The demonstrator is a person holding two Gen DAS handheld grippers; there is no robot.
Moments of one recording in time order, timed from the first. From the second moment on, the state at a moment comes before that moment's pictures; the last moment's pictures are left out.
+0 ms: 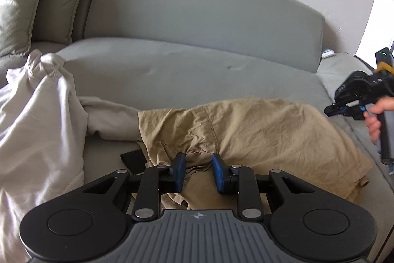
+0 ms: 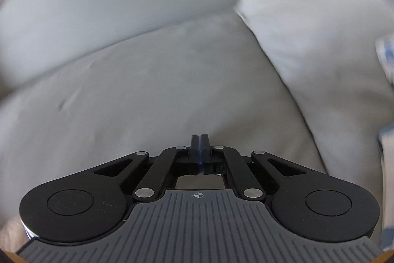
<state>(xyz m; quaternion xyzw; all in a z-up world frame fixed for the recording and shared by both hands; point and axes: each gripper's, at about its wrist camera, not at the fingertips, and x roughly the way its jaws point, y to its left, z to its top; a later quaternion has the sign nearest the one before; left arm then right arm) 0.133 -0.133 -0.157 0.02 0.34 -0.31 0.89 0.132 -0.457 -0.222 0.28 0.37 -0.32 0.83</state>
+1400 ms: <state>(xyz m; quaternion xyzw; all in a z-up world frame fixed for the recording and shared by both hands) 0.093 -0.176 -0.152 0.12 0.36 -0.17 0.91 0.067 -0.243 -0.199 0.00 0.36 -0.06 0.93</state>
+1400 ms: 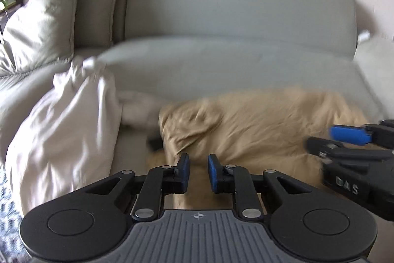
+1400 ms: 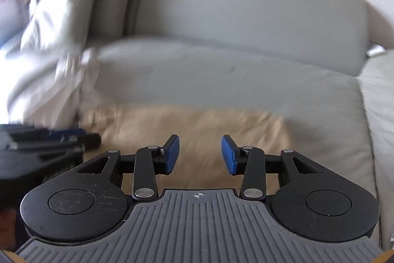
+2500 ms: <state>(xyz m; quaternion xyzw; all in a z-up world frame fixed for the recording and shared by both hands) 0.054 -0.155 -0.154 0.11 0.35 -0.21 0.91 -0.032 -0.253 -0.216 0.02 0.42 -0.08 0.91</state>
